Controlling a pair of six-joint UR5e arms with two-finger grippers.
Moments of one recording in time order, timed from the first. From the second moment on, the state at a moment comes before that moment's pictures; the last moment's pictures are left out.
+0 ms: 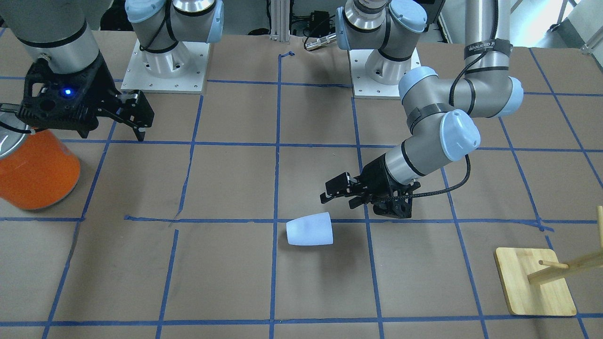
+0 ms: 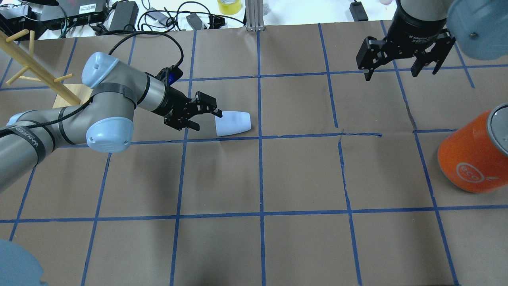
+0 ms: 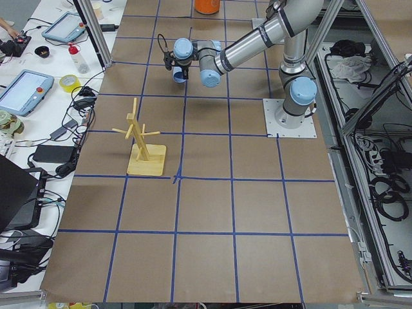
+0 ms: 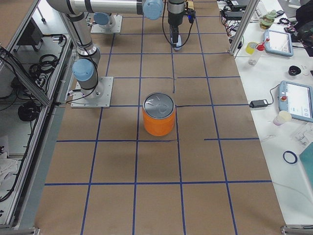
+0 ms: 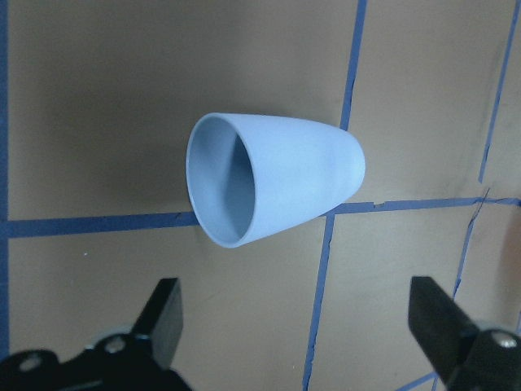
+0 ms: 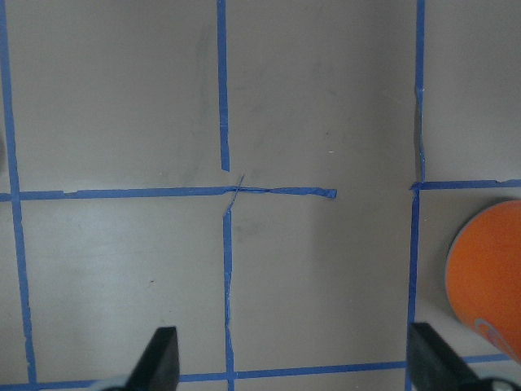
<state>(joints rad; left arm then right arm) -1.48 -1.88 -1.95 -0.88 0.94 -0.05 1.54 -1.53 1.53 -1.62 -1.64 -0.02</state>
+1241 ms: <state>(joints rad) -1.49 -2.01 -1.93 -0.72 0.82 -0.06 1.53 -1.54 1.52 -1.62 -1.63 0.04</state>
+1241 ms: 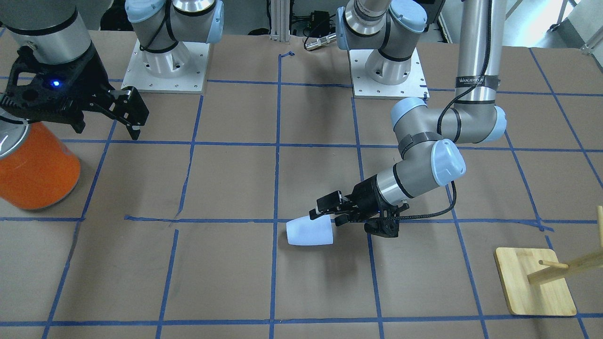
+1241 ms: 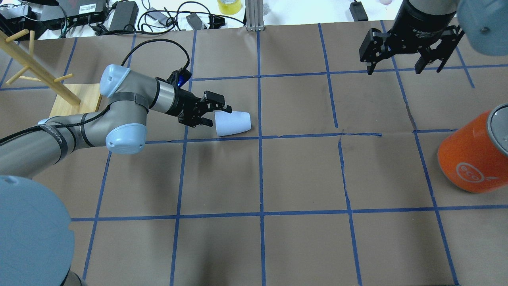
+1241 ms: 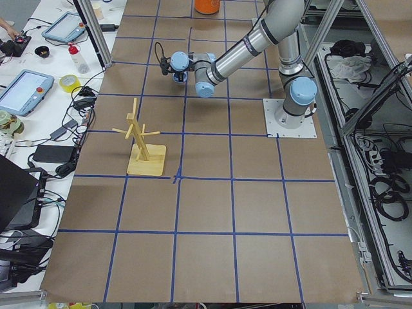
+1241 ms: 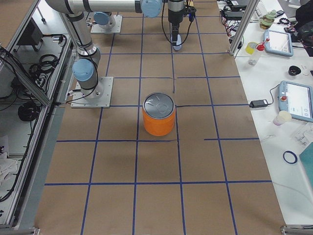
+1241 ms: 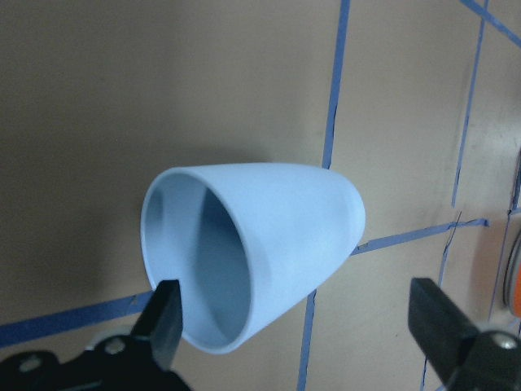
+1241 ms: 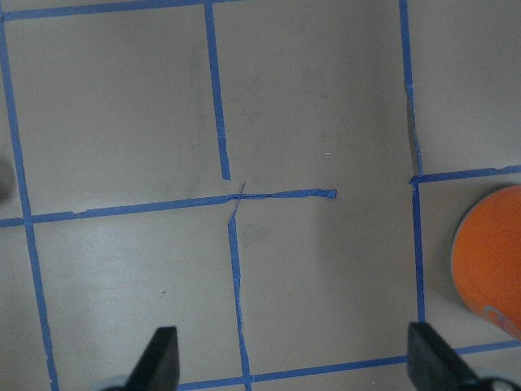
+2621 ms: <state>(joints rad) -1.49 -2.06 -1.91 -0.61 0.77 -0.06 1.54 -1.54 1.52 -1.60 -1.61 0.04</state>
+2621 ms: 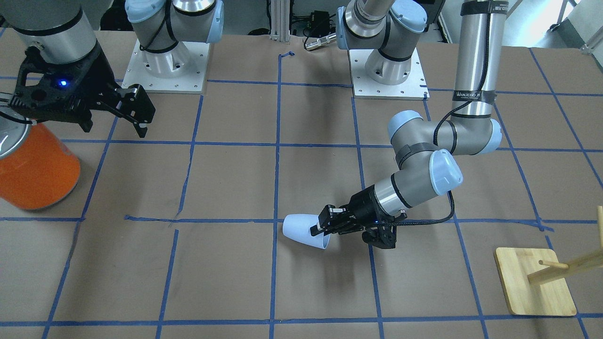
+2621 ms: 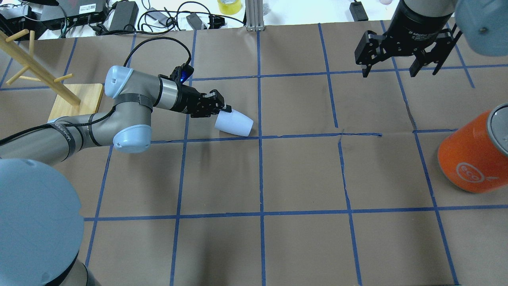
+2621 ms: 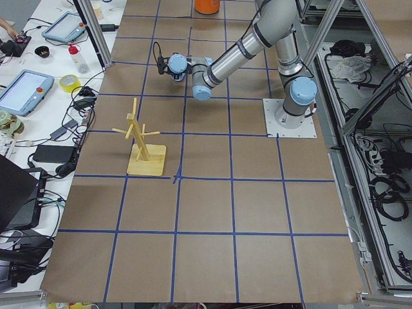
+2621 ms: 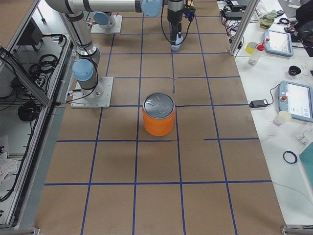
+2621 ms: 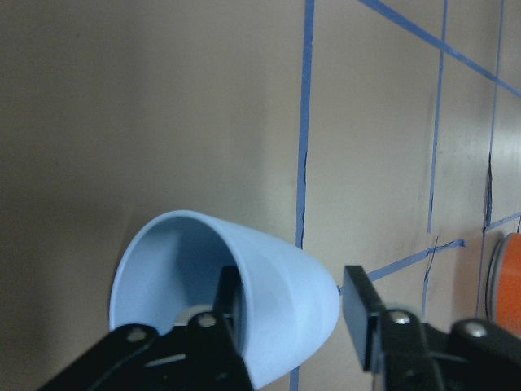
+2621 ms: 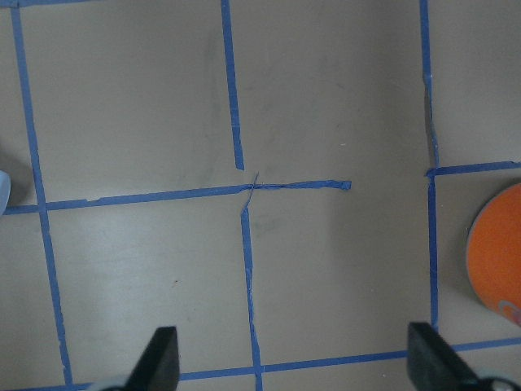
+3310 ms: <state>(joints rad) -1.49 -2.02 -1.90 -0.61 0.78 -0.18 1.54 -1.54 1.53 -1.60 -1.61 0.04</state>
